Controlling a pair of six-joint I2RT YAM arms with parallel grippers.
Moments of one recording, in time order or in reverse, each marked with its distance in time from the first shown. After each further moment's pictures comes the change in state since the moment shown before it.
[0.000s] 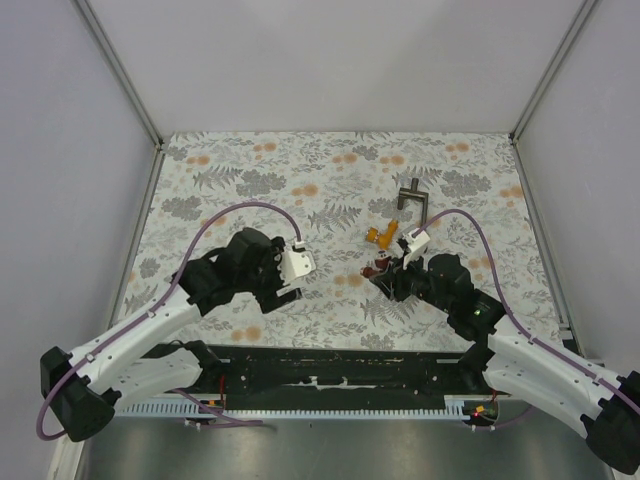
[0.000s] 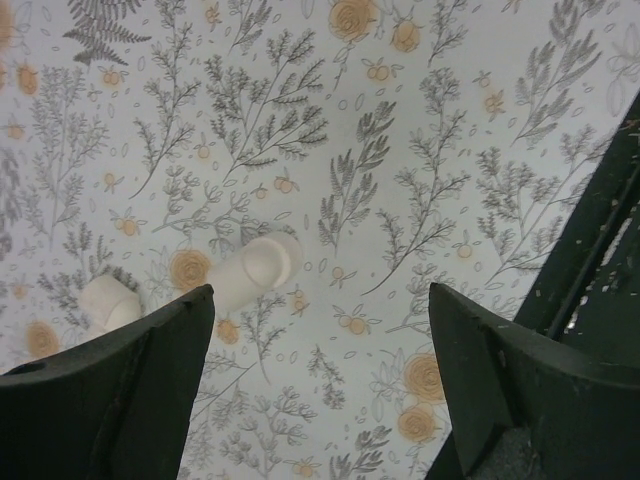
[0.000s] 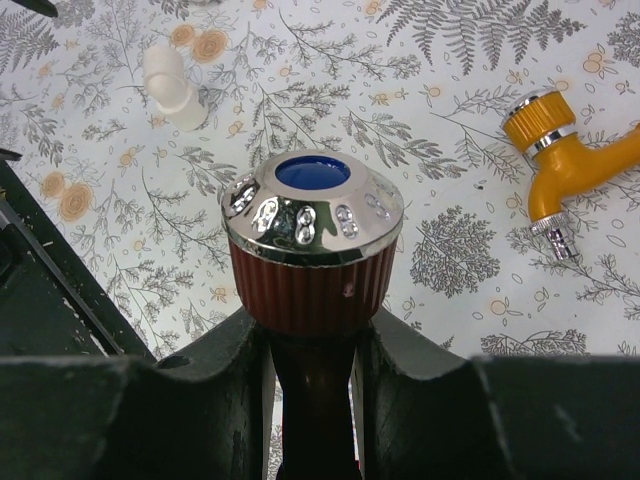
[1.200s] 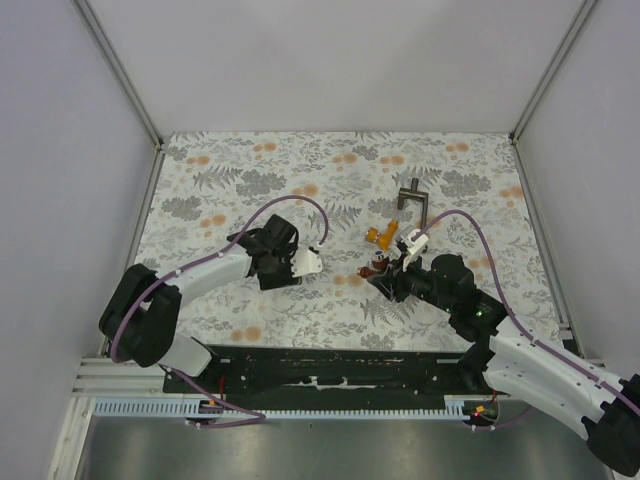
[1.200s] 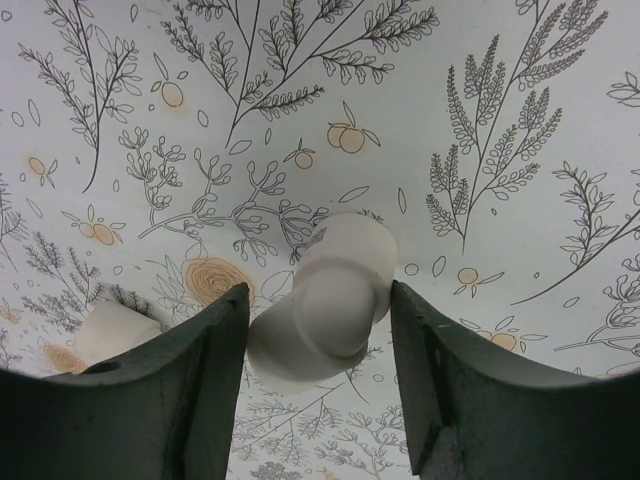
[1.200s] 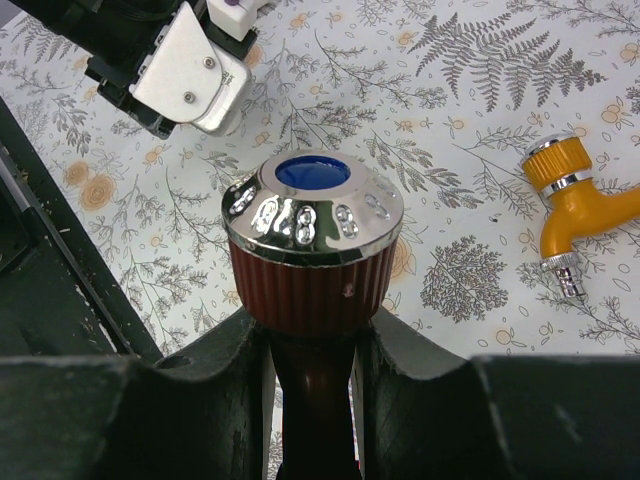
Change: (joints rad) left arm 0.140 0.524 0.022 0.131 -0.145 0.364; right arm 0.000 -0.019 0.000 0.038 -0.070 -0.064
